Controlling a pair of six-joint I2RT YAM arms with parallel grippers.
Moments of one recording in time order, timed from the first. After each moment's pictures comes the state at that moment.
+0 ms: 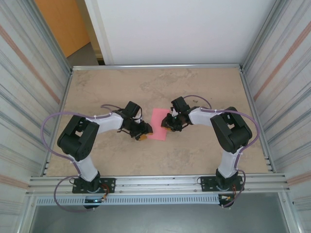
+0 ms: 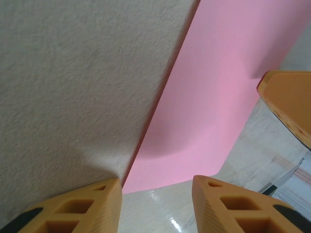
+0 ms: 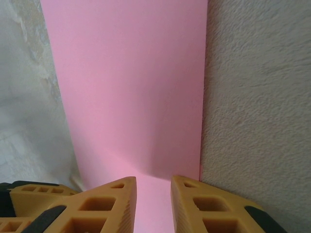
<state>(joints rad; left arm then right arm) -0.55 1.75 0.92 -0.37 0.55 -0.85 0.55 1.84 0.99 -0.23 -0.42 0.86</state>
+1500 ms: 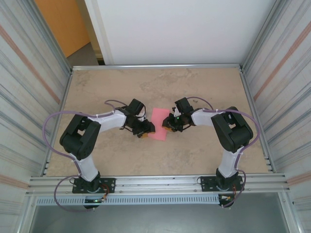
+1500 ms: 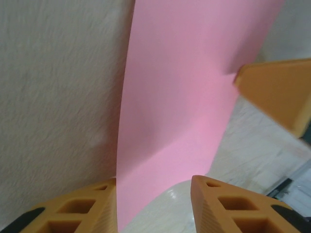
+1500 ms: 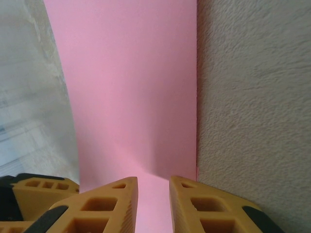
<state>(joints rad) -0.56 1.77 1.00 -0.41 0.54 -0.76 0.51 1.84 0.94 -0.14 -0.51 0.86</state>
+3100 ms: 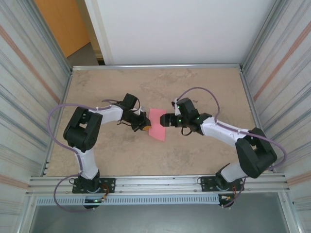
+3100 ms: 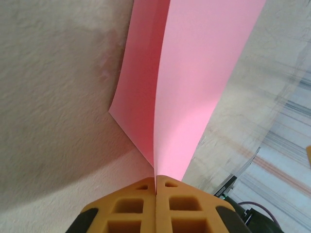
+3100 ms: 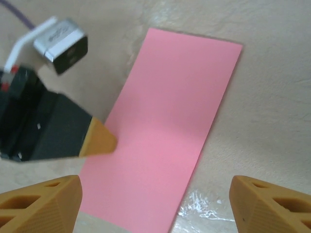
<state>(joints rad) -0.45 1.87 1.06 -0.35 0.72 -0.81 0.65 1.45 0.82 -0.16 -0.14 0.50</state>
